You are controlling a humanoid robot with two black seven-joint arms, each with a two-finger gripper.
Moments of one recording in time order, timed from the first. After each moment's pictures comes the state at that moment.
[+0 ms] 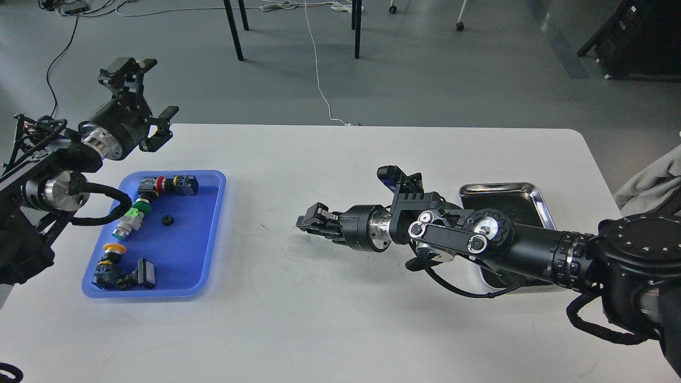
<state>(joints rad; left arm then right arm) -0.75 0.54 -0.71 -0.80 0.23 -0.26 -0.18 1.05 0.00 -0.13 0.84 -0.53 0.20 0.11</state>
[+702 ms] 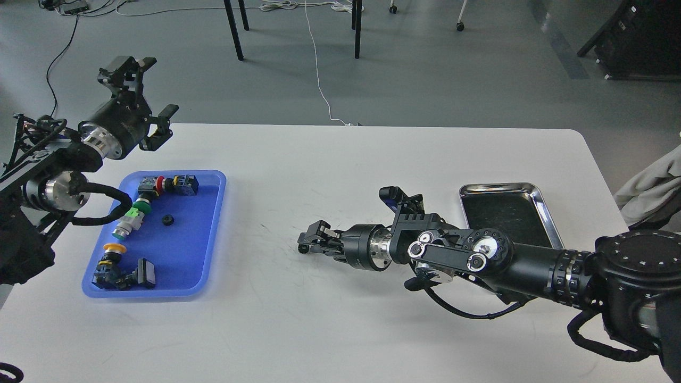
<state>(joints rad) -0.75 0.54 -0.72 -0.80 0.23 -0.25 -0.19 0.99 0.00 -0.13 0.88 -0.52 0.14 0.10</state>
